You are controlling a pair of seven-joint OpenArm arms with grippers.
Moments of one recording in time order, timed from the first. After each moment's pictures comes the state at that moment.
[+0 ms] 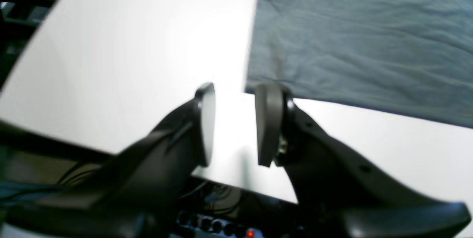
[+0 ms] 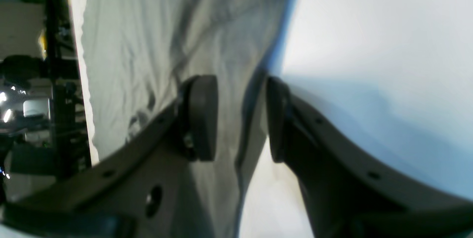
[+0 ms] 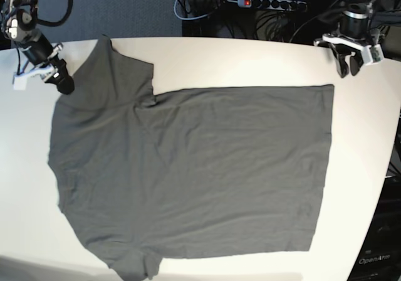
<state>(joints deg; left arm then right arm) 31.7 3.3 -41.1 99.9 -11.5 -28.6 9.2 -24.5 22.5 22.9 75.1 74.1 21.9 -35.3</state>
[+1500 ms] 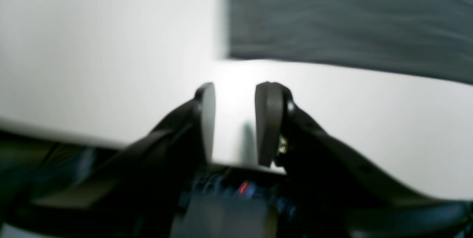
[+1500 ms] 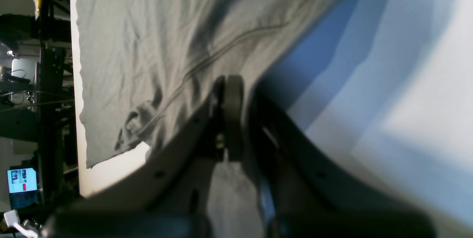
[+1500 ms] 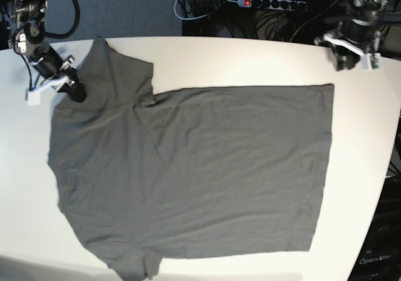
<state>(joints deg) 24.6 3.8 -49.1 99.7 -11.5 -38.5 30.8 -19.3 22.6 17.6 73.6 67.8 24.4 -35.8</state>
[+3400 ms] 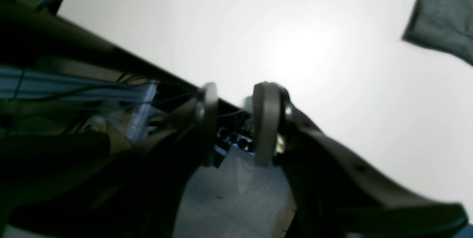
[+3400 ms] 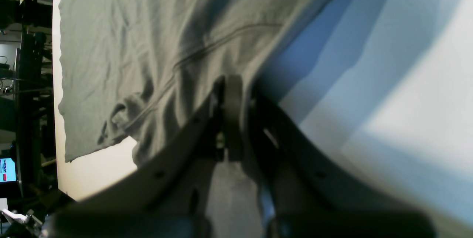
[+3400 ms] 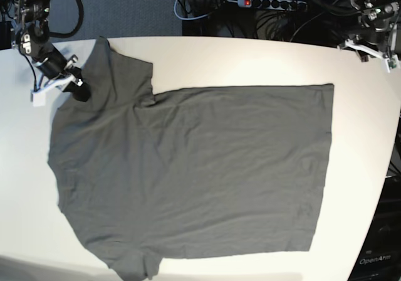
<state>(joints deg) 11.1 7.0 -66.2 96.4 4.5 -39.5 36.8 -18.9 21.8 16.2 74.1 62.9 24.4 -34.7</state>
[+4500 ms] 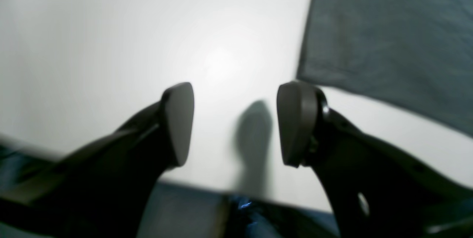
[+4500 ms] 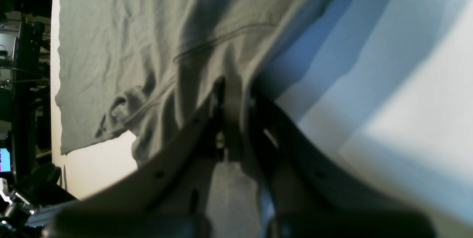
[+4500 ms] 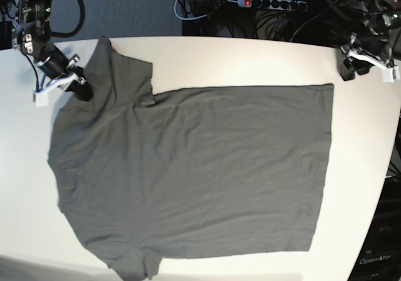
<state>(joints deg) 17.7 -9.4 -50.0 79.5 -35.2 -39.4 42.8 -18.8 21.4 16.1 74.0 60.6 24.8 -34.4</state>
